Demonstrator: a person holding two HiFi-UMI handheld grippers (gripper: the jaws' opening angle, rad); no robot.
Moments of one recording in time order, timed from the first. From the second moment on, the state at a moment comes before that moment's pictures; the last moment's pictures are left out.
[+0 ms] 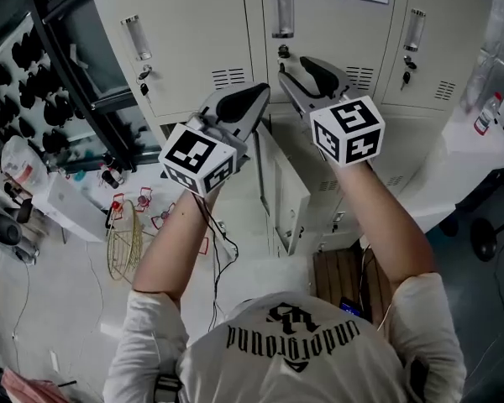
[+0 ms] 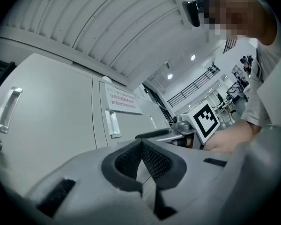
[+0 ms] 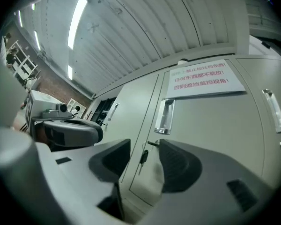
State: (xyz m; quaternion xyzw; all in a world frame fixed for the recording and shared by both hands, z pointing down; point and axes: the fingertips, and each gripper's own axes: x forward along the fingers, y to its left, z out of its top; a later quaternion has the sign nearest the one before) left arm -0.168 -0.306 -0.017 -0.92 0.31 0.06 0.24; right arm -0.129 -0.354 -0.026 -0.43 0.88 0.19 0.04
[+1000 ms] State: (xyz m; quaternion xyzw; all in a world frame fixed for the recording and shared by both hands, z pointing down) left arm -0.173 -0.359 -0.019 -0.95 0.22 0.08 0.22; right arm -0.138 -0.403 -0.038 -0.51 0.84 0.20 0.03
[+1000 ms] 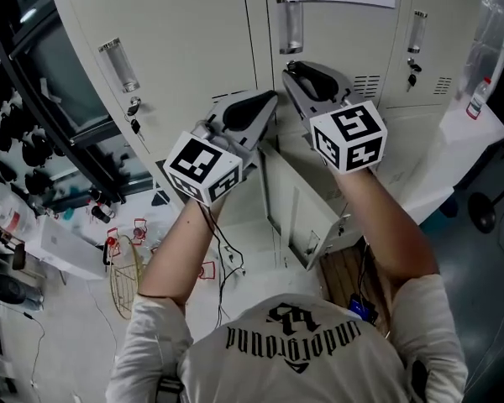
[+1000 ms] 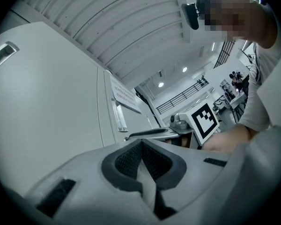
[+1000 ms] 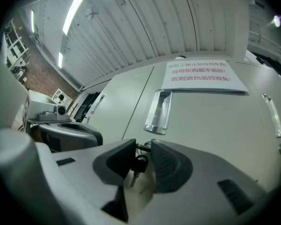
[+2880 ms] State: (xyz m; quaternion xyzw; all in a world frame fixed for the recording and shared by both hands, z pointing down) left arm 0.051 -0.203 -0.017 -0.93 0.30 0.07 0.22; right arm 0.163 -0.216 -0.036 -0.37 0.91 0.16 0.10
